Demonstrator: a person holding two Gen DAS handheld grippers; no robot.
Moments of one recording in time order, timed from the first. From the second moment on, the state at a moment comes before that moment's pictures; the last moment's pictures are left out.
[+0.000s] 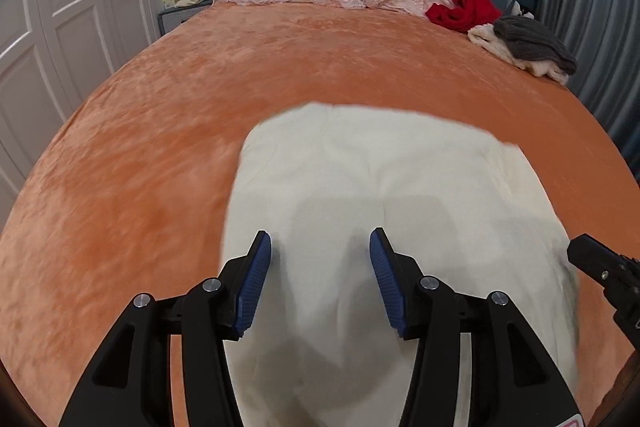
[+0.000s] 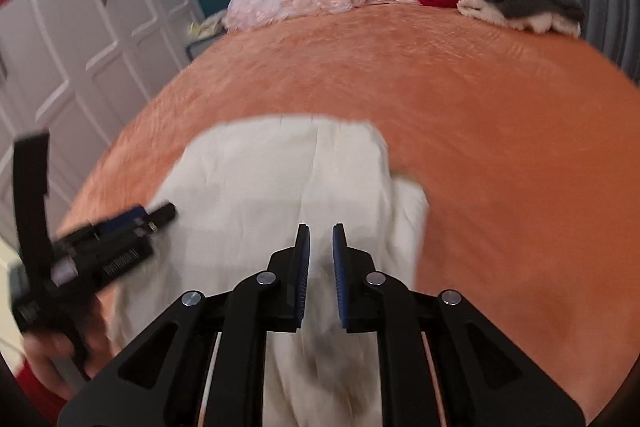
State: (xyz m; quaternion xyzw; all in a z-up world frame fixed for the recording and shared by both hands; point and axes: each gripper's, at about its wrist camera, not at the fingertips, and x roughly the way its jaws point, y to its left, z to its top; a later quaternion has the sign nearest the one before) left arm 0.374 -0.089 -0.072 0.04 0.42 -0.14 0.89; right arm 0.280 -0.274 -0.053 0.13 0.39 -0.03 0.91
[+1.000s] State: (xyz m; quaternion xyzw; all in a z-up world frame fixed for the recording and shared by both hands) left arm 0.263 -0.072 -0.047 0.05 0.45 -0.11 0.88; right arm 0.181 -0.244 -0.045 0.12 0.46 -0.07 0.88
